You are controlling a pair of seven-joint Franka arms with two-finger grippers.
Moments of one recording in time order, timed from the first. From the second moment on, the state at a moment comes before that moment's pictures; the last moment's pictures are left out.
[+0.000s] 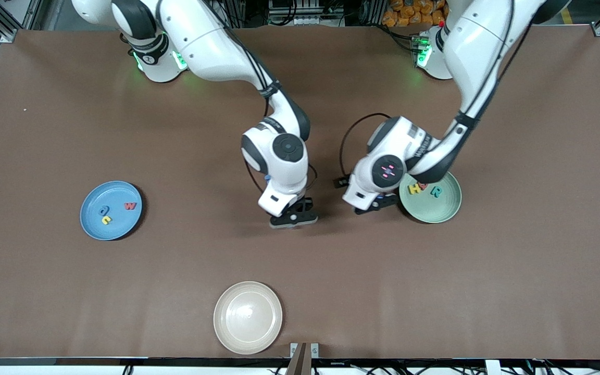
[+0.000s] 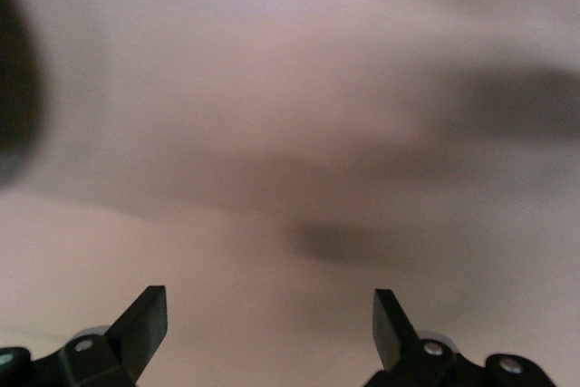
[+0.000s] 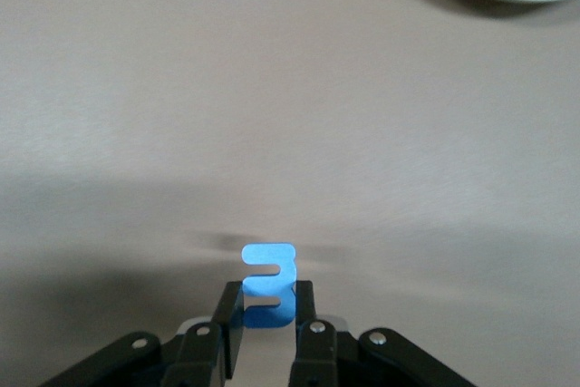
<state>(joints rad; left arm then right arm) -0.26 0.63 -0.41 -1.68 0.02 2.06 -0.89 0.84 0.88 -0.22 -1.30 0.01 2.27 0.51</state>
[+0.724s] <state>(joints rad) -0.50 0.64 -0.41 -1.53 0.26 2.07 -0.90 0.49 0.54 -0.22 -1.71 0.06 2.25 -0.34</state>
